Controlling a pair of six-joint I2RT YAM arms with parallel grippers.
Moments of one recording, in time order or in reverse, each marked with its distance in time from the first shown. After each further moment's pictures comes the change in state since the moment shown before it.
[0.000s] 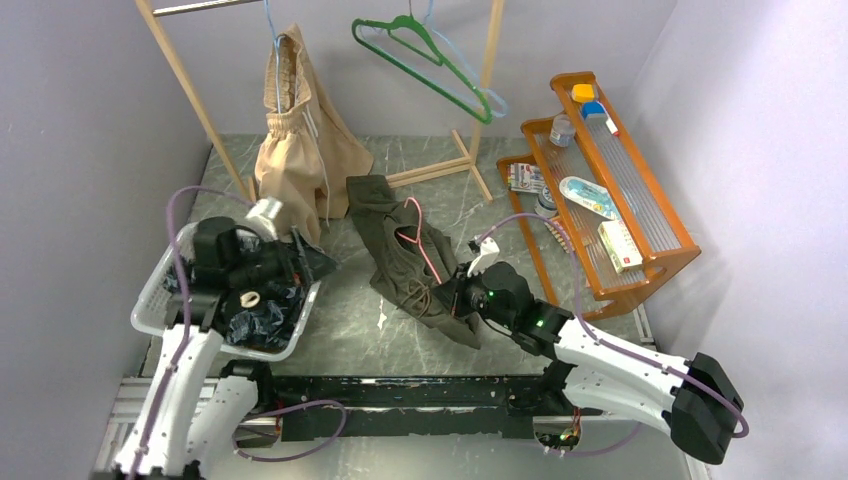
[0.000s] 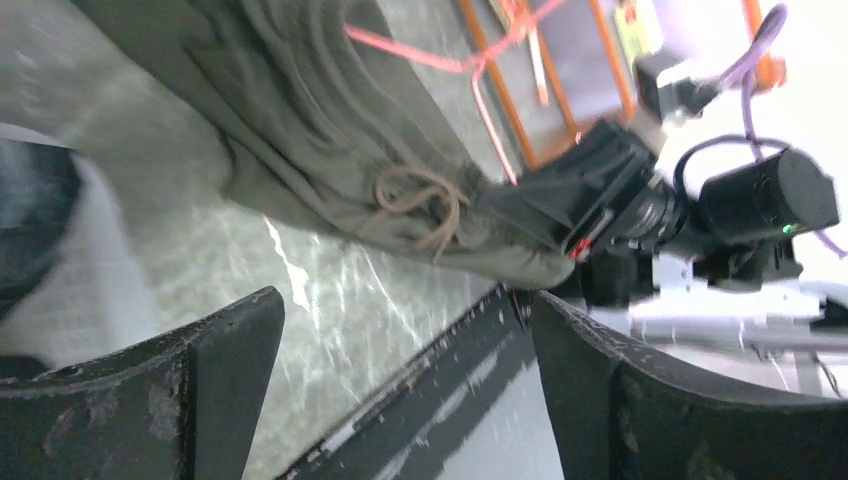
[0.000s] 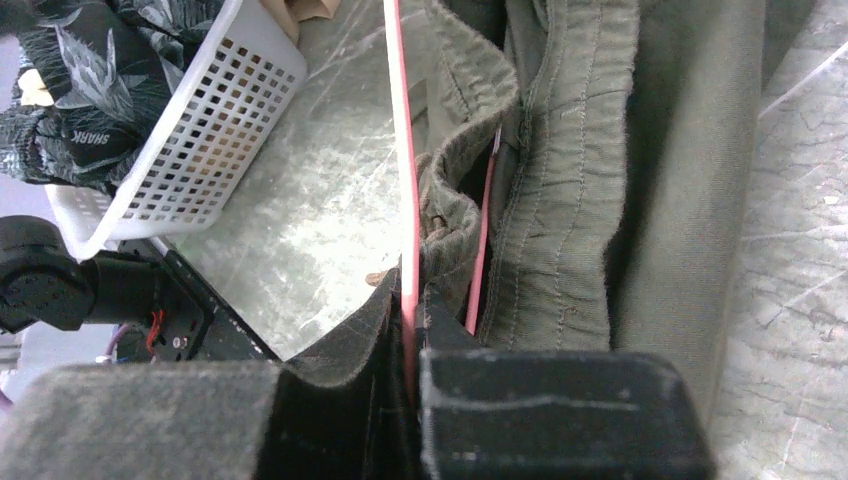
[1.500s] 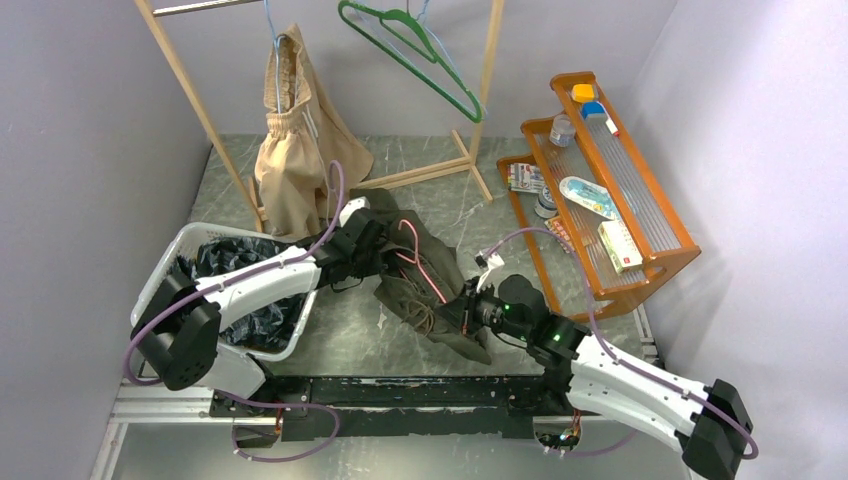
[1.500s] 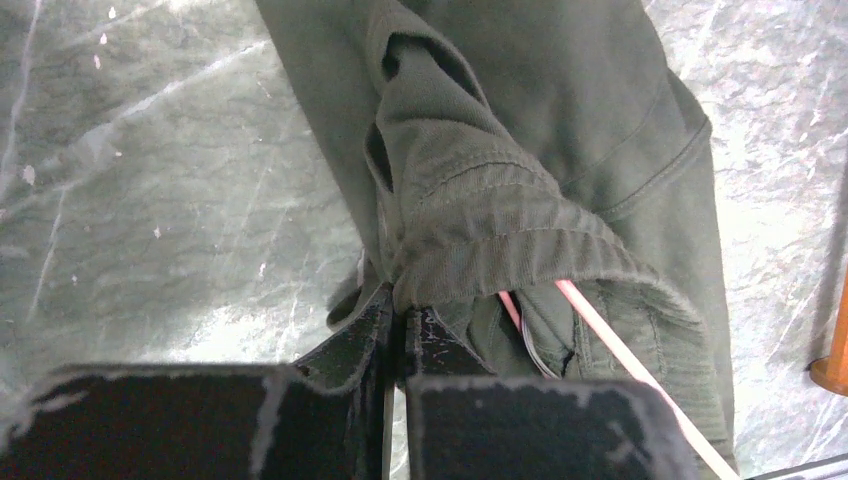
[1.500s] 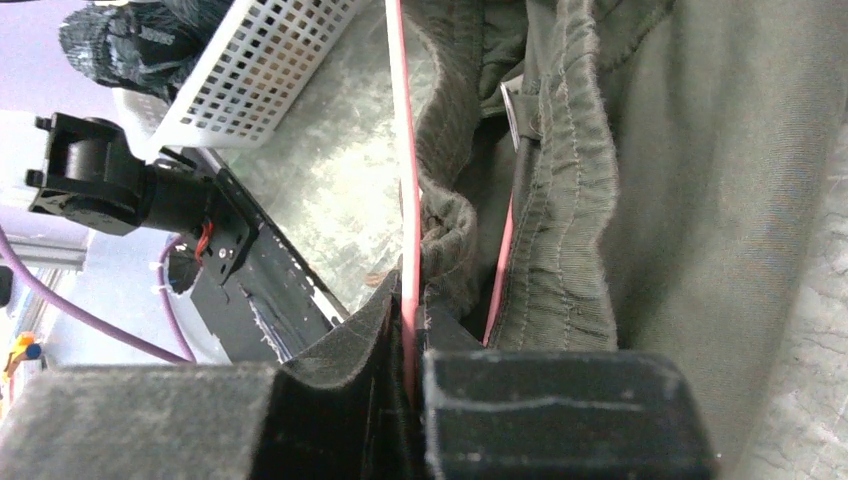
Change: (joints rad) left arm -0.755 0.774 0.169 0.194 -1.027 -0.372; right arm 0.000 -0.206 -0.082 -0.096 -0.162 0.005
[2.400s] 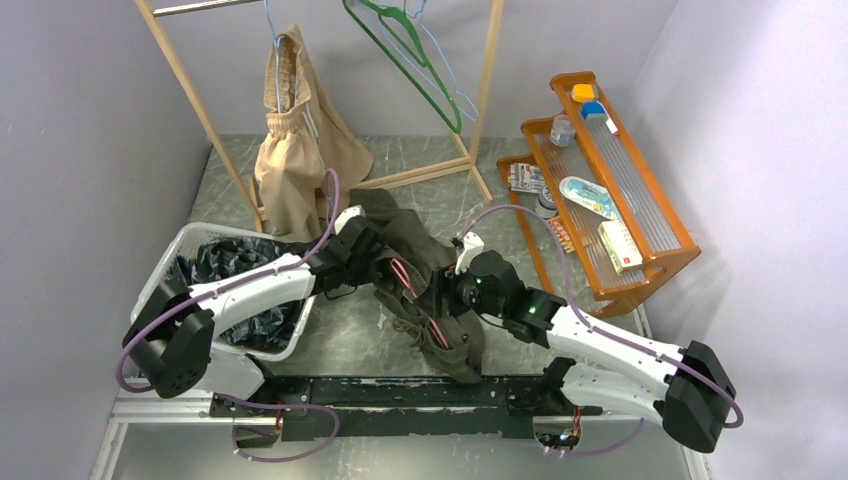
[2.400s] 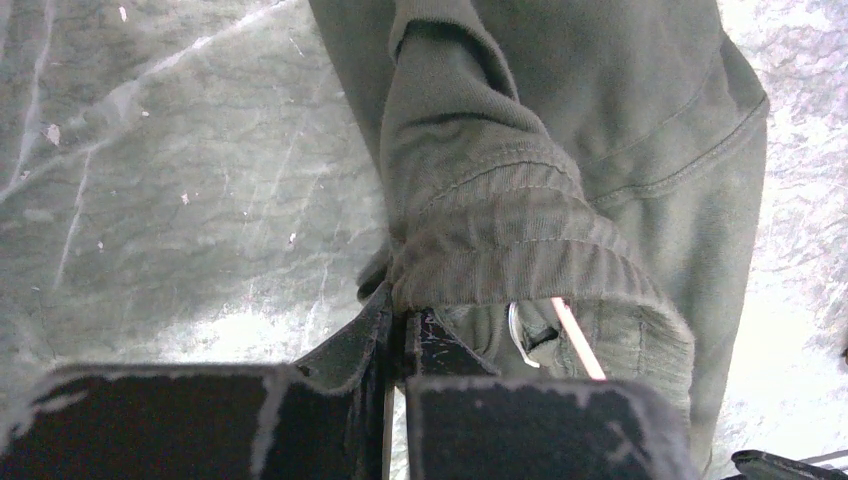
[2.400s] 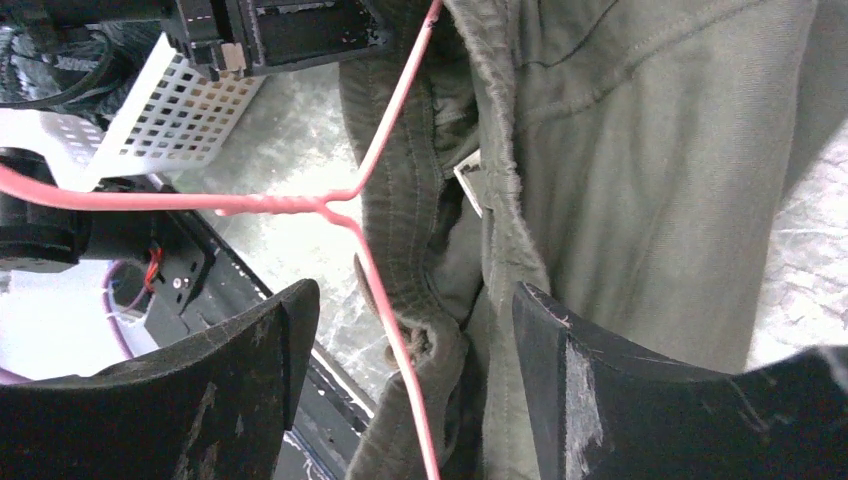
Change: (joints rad) left arm 0.000 -0.048 -0.069 -0.008 0.009 0.000; right arm 0.000 0.289 0.206 -0.054 0.047 -0.056
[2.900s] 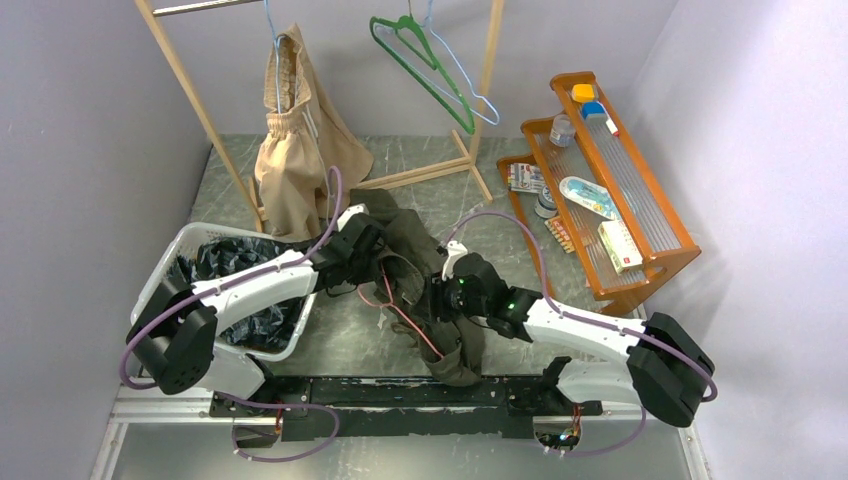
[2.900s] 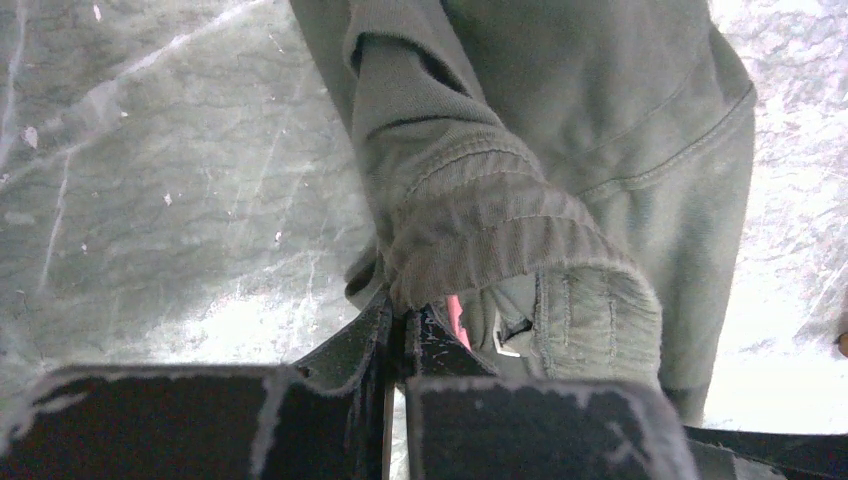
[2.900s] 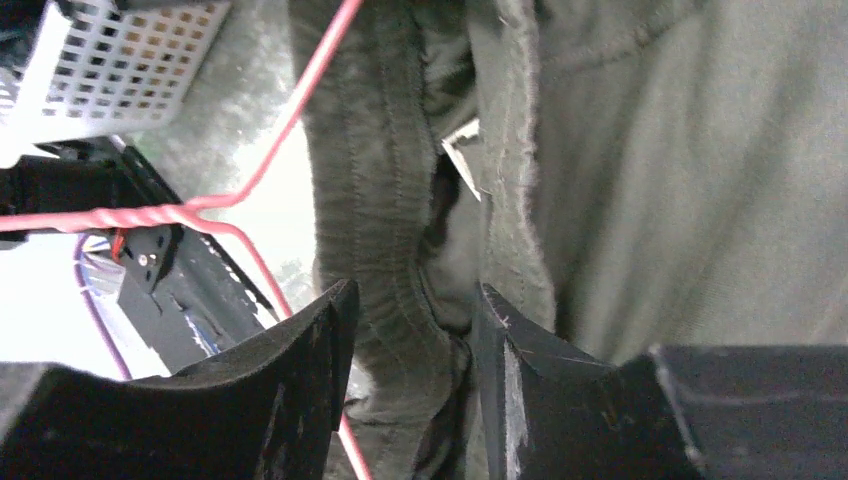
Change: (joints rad) left arm 0.000 0.021 0.026 -0.018 0.026 0.005; right arm 0.003 0.195 -0.018 0.131 -0.085 -0.002
